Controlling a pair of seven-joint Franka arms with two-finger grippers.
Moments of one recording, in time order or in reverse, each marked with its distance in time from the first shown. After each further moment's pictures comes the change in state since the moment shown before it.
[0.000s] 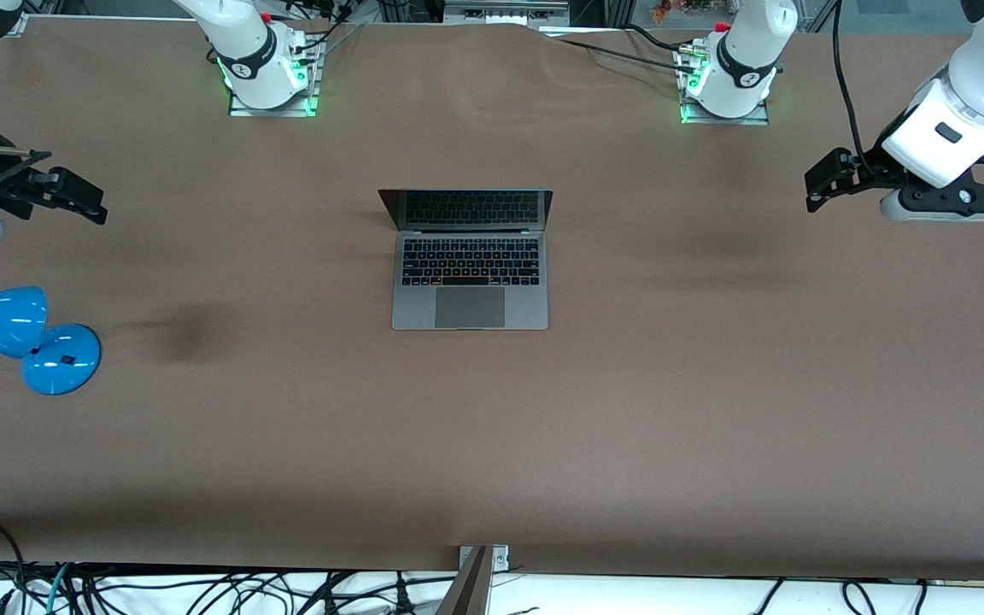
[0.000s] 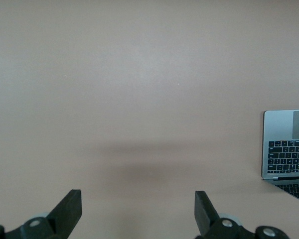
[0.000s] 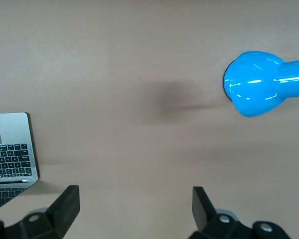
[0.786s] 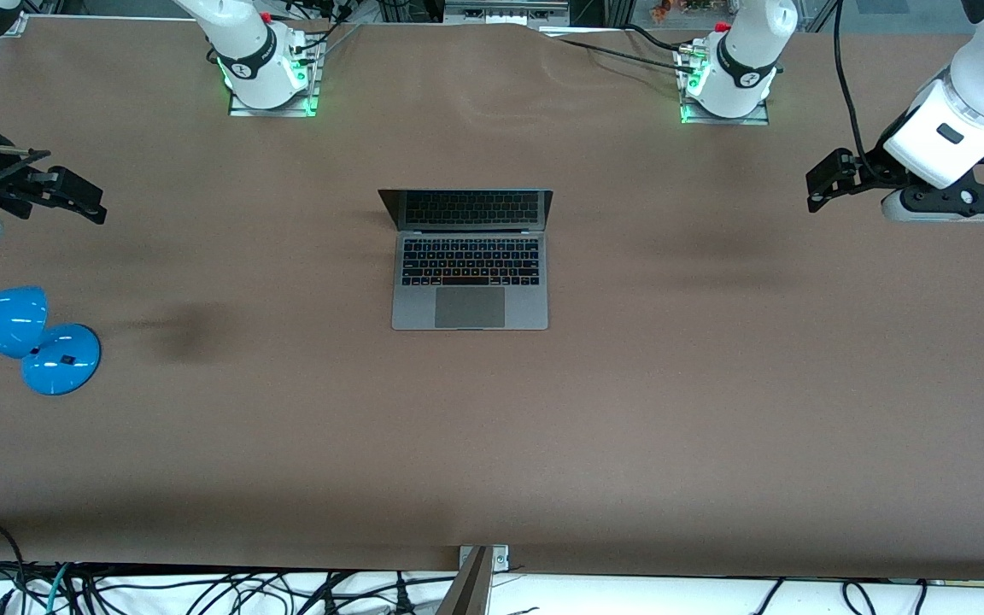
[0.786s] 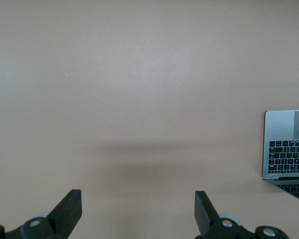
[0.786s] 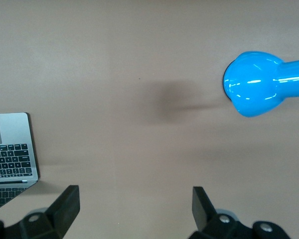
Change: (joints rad) left arm 0.008 0.004 0.000 0.000 0.000 -0.003 0.000; right arm 0.000 -0.002 0.000 0.000 0.000 -0.001 0.000
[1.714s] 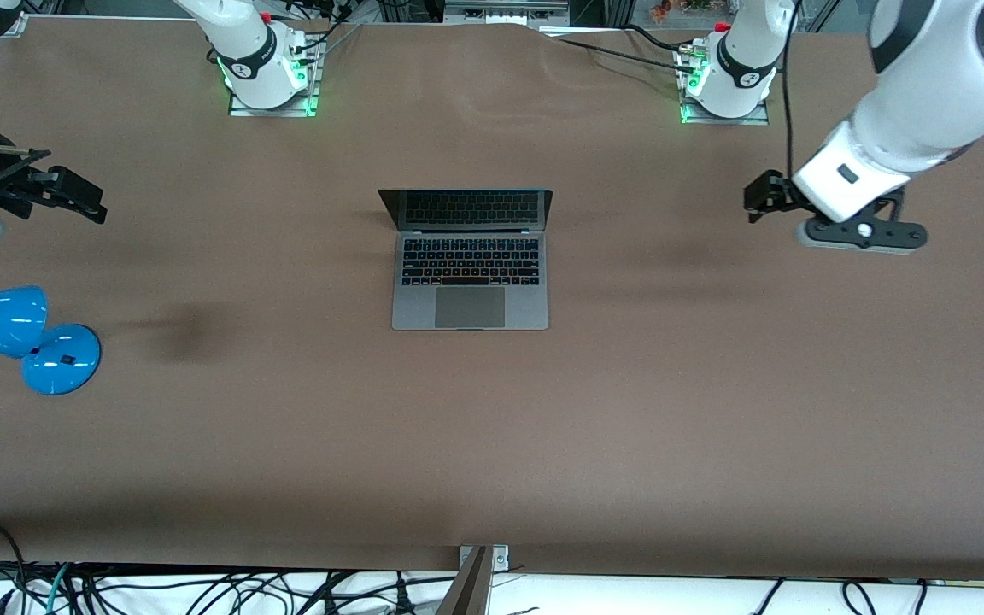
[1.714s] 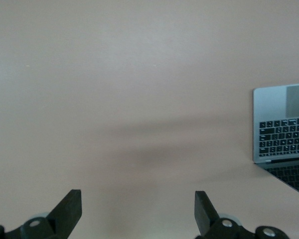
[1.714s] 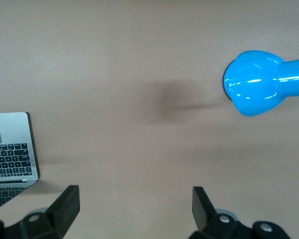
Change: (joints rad) left arm -0.016 0.091 -0.134 0.000 0.000 -0.001 -0.060; right arm 0.000 0.000 0.000 0.000 0.000 -0.004 0.000
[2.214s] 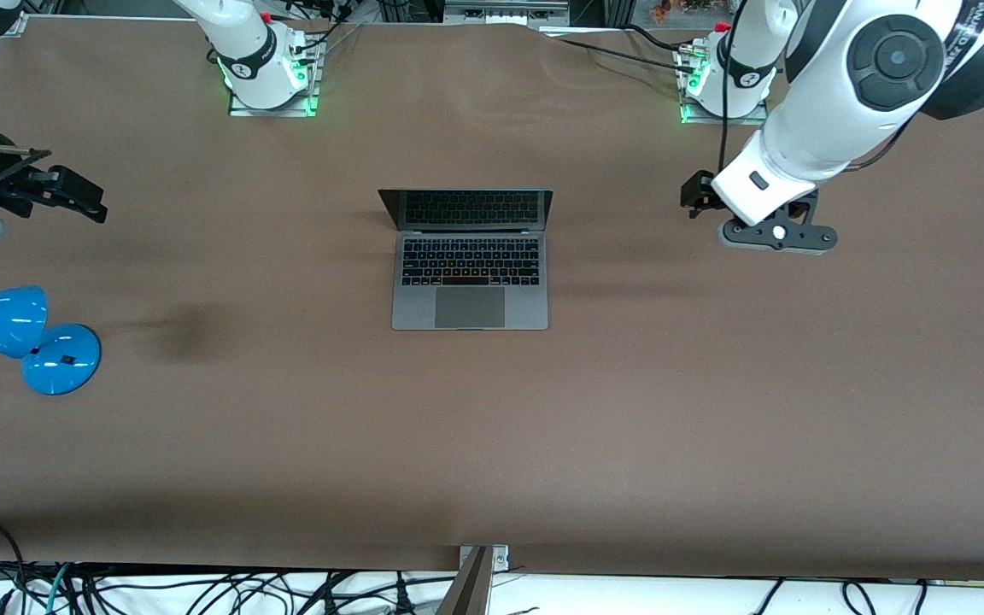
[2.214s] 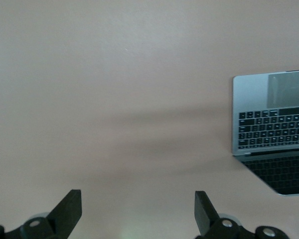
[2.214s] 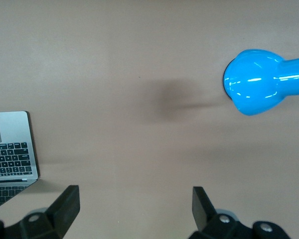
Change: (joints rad) left arm -0.007 0.049 -0.097 0.001 -0.030 0.000 -0.127; right arm 0.000 0.000 0.000 0.000 0.000 -0.002 0.000
